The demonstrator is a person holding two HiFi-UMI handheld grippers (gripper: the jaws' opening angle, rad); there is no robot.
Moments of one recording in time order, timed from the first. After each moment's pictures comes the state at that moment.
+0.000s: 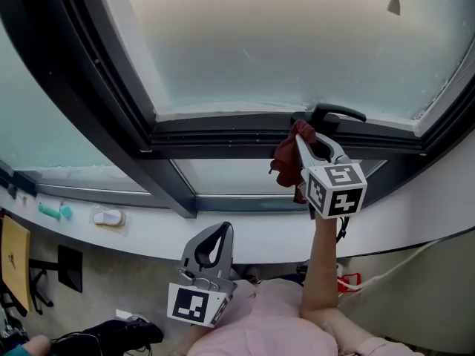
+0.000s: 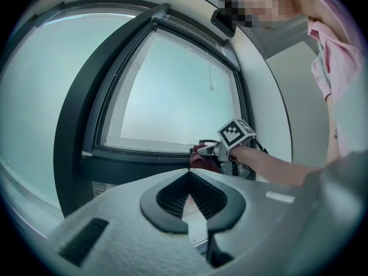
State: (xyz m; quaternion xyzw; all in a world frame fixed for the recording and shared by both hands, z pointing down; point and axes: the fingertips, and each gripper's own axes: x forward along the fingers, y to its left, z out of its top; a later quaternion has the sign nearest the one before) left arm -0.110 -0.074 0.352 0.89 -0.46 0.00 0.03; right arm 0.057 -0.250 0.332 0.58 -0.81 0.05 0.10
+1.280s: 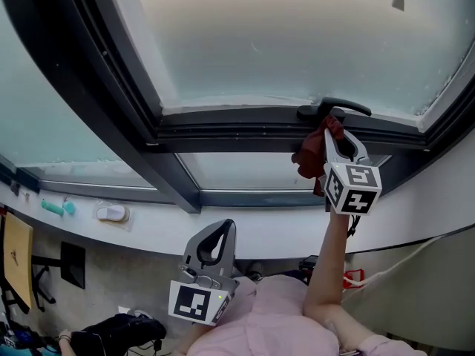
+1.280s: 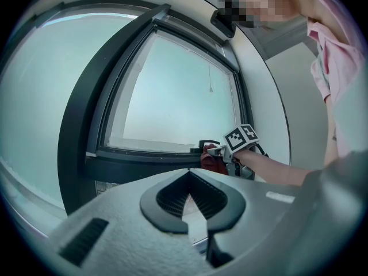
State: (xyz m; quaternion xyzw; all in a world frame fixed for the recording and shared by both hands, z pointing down) left arm -0.119 -0.064 0.352 0.89 -0.46 0.00 0.03; right arm 0.112 -0.243 0.330 0.65 -0.75 0.01 0.09
